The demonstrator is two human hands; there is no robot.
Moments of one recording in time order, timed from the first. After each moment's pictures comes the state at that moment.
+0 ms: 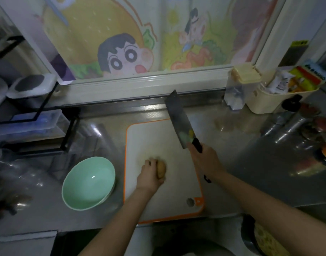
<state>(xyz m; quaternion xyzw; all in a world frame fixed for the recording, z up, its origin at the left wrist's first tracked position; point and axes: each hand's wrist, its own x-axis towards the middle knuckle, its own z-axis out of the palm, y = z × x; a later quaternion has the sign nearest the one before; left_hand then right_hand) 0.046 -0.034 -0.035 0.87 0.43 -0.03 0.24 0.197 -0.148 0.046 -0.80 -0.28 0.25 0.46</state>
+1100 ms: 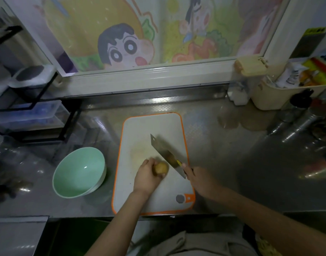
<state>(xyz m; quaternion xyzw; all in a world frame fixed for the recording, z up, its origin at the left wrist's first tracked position) 0.059 -0.074 -0.041 0.82 0.47 0.09 0.31 0.199 -0.196 0.004 -0.79 -0.37 0.41 0.25</state>
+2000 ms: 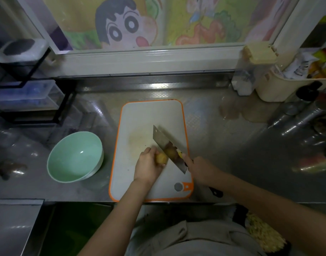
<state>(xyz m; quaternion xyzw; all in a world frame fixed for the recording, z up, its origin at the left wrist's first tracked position) 0.062 -0.084 -0.035 0.84 0.46 0.10 0.26 0.193 -0.188 0.019 -0.83 -0.34 0.41 0.14</state>
